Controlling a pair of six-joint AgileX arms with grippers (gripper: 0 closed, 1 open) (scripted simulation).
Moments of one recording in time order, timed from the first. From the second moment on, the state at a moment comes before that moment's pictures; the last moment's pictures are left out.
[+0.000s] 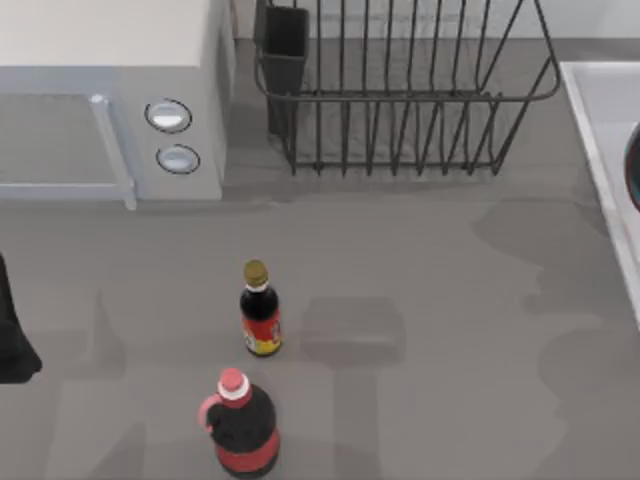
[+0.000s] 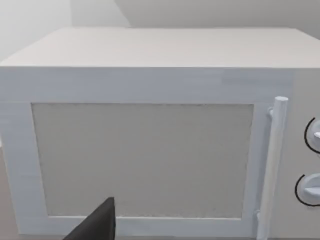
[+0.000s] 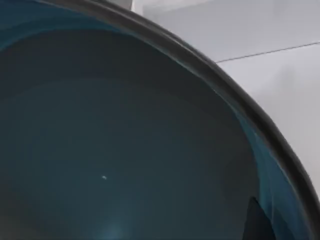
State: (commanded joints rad) left arm 0.00 0.00 0.00 0.00 0.00 0.00; right arm -0.35 1.66 0.66 0.46 -0.43 0.07
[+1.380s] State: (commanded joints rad) left arm 0.00 0.00 0.00 0.00 0.00 0.00; right arm -0.53 1.91 0.54 1.38 -0.50 0.02
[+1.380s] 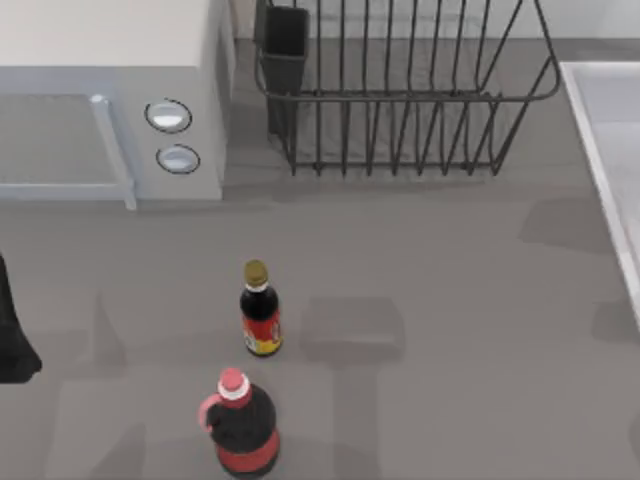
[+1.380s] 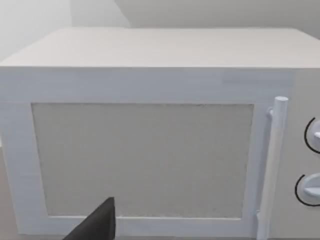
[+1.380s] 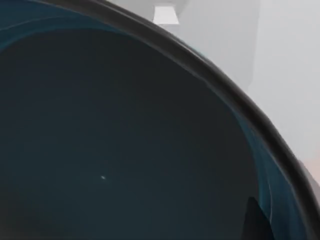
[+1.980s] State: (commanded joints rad) left arm 0.00 0.00 0.00 0.00 0.00 0.00; right arm -0.53 2.22 0.49 1.73 -0.49 0.01
